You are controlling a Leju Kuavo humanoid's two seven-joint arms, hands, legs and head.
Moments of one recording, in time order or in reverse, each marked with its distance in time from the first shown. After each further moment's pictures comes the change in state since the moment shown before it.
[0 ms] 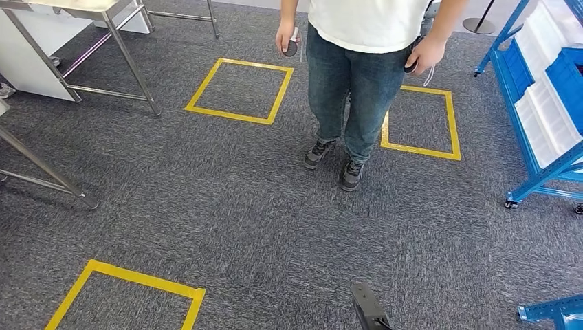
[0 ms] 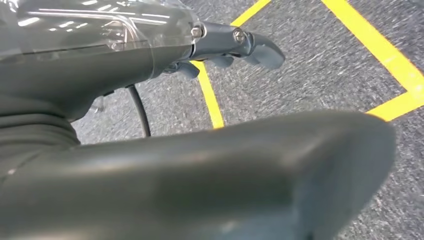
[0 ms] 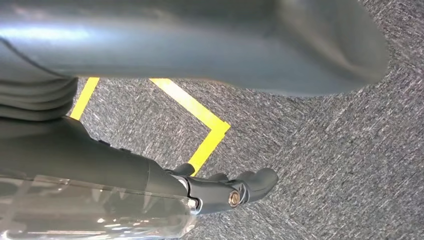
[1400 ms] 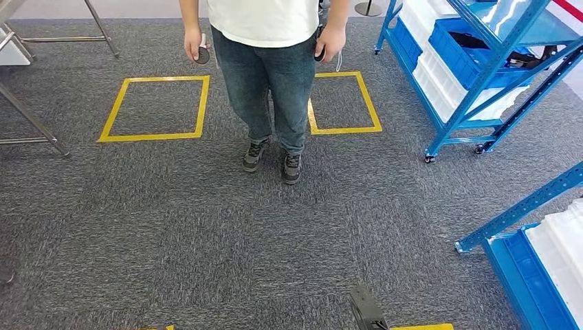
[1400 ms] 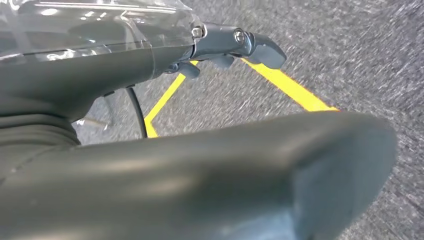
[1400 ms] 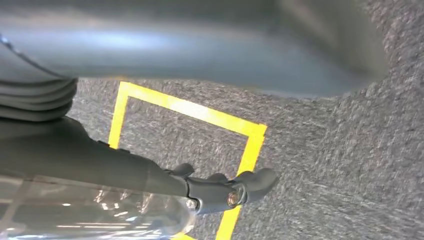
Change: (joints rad) left arm -0.016 -0.003 -0.002 -0.001 -0.013 -0.007 -0.003; right arm 0.004 0.002 -0.022 0.001 -0.011 0.013 -0.006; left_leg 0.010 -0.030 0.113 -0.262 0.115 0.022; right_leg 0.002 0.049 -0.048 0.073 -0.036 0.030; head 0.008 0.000
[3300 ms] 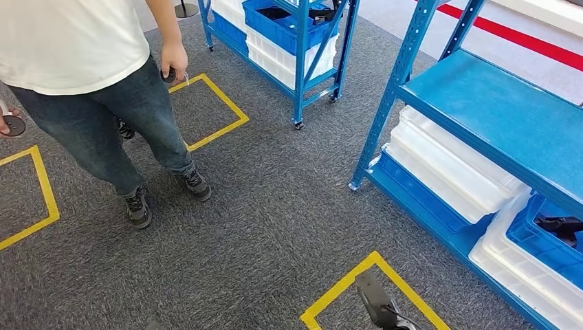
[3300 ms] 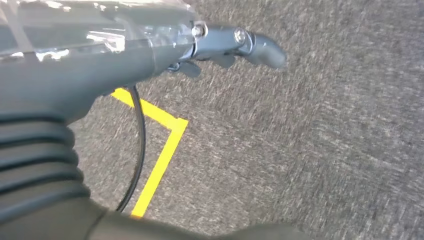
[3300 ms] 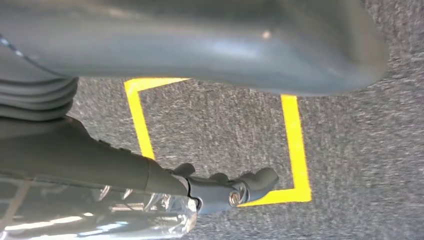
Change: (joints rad) left arm 0.012 -0.065 0.179 0.002 0.171 -0.017 -0.186; right arm -0.049 -0.060 -0.016 -0.001 0.097 0.032 -0.073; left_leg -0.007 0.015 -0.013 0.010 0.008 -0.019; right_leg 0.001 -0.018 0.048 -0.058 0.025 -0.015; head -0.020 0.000
